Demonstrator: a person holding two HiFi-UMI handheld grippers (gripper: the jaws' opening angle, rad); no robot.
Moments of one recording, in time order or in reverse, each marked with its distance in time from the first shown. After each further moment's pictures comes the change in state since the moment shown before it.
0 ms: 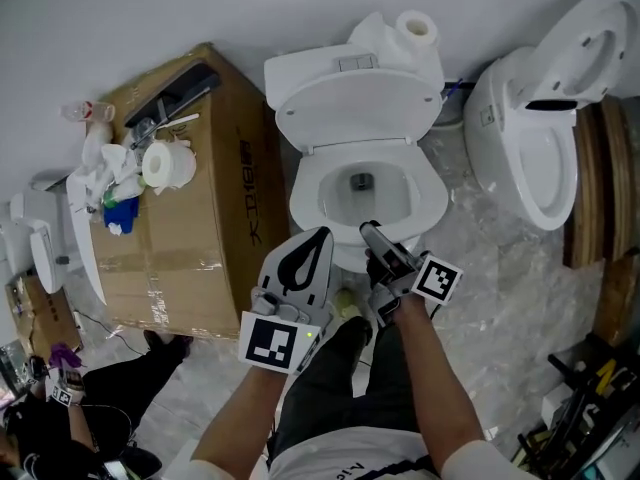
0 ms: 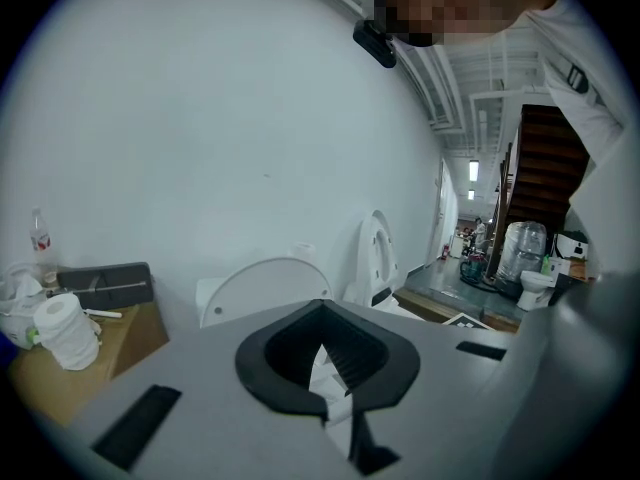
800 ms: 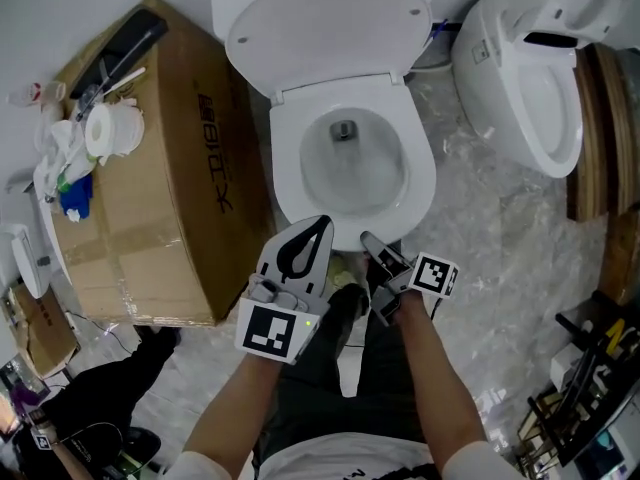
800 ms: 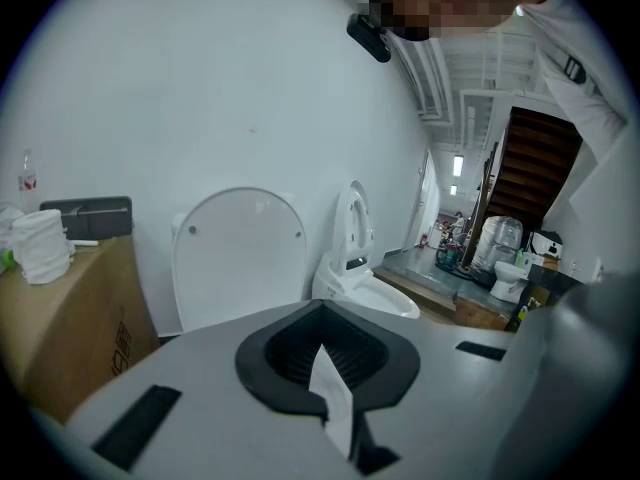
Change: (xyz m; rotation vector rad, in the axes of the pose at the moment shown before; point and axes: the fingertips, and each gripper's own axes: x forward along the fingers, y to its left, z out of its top) left arm -0.009 -0.039 -0.139 -0.036 0.079 -0.125; right arm -0.099 -0.170 -0.104 0.159 0.066 -0.278
